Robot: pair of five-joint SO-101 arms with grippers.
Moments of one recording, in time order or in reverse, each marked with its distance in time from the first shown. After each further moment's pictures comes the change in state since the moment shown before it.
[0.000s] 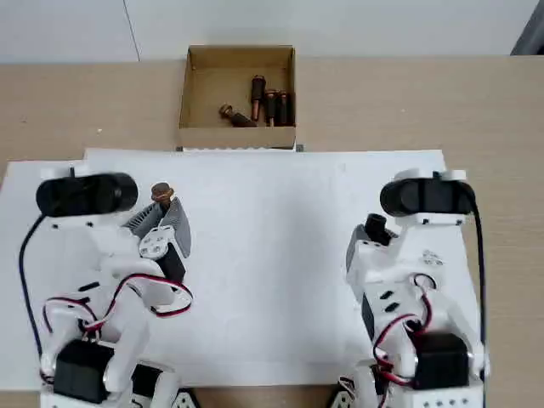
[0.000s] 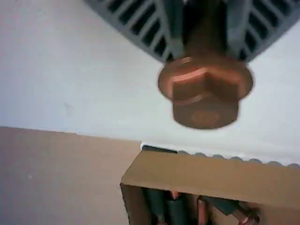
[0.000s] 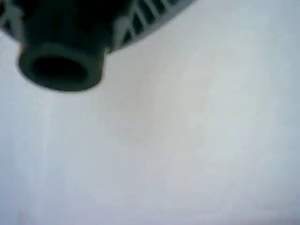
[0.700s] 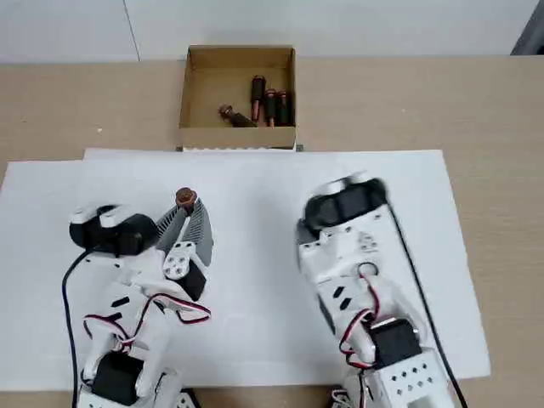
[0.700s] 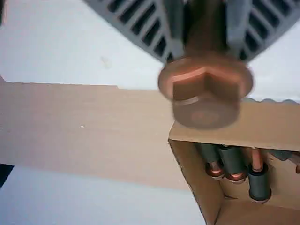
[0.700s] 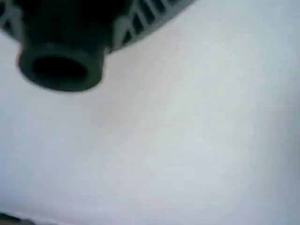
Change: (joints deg) left arm 4.7 -23.0 30.9 -21.8 0.0; right arm -17.2 0.0 22.3 -31.3 7.9
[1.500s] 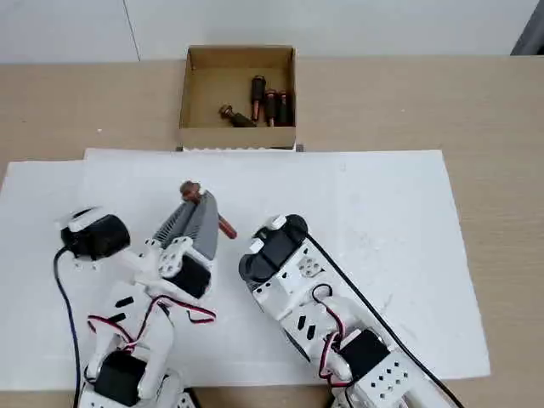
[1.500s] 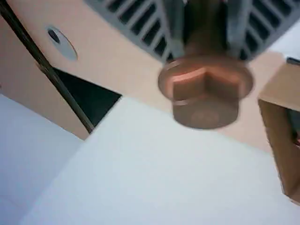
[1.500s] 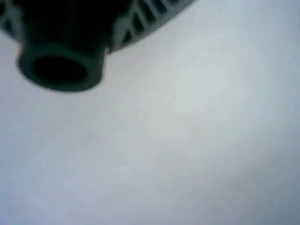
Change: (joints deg) left arm 4.4 -0.1 0.2 -7.9 18.0; right arm -16.4 0.1 11.3 -10.1 7.8
